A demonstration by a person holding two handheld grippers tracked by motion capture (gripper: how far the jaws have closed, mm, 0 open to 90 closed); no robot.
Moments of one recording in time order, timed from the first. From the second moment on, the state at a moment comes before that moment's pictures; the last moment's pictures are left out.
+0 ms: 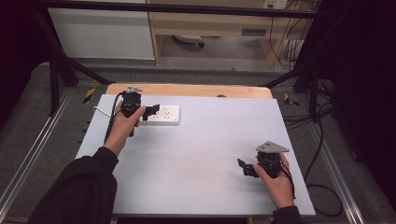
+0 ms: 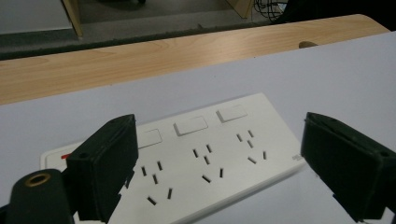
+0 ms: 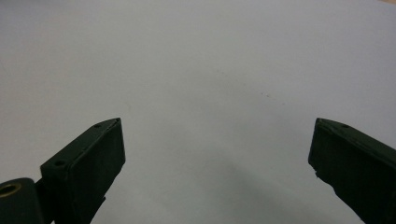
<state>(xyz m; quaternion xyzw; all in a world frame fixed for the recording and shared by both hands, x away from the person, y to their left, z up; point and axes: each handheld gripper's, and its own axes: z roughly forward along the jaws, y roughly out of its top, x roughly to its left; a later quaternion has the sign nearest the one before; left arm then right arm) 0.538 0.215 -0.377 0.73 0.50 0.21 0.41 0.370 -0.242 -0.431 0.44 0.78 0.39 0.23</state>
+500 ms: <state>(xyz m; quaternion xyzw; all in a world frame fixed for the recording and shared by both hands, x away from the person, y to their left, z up) 0.517 0.215 -0.363 0.74 0.48 0.20 0.42 0.371 -0.246 -0.431 0.45 0.77 0.39 0.23</state>
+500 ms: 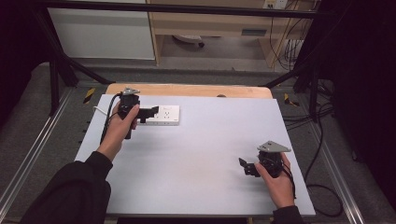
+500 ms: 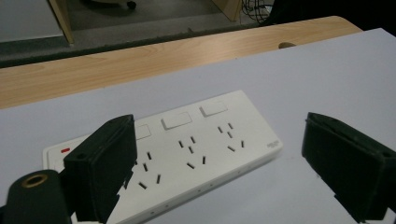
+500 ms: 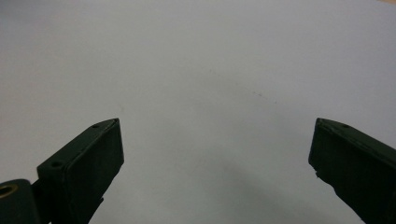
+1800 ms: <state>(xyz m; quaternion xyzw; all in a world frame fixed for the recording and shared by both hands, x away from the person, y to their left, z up) 0.457 0.222 -0.356 0.74 0.45 0.19 0.46 0.371 -0.243 -0.432 0.44 0.78 0.38 0.23</state>
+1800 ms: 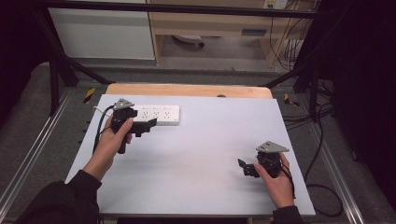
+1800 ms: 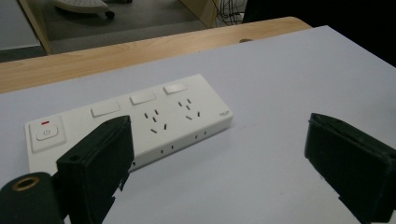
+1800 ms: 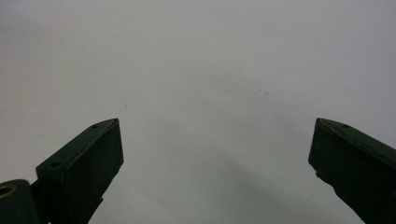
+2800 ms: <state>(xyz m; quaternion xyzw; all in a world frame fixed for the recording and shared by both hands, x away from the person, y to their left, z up) 0.413 0.232 -0.365 0.75 0.44 0.18 0.46 0.371 -0.241 -0.433 0.43 0.78 0.38 0.23</state>
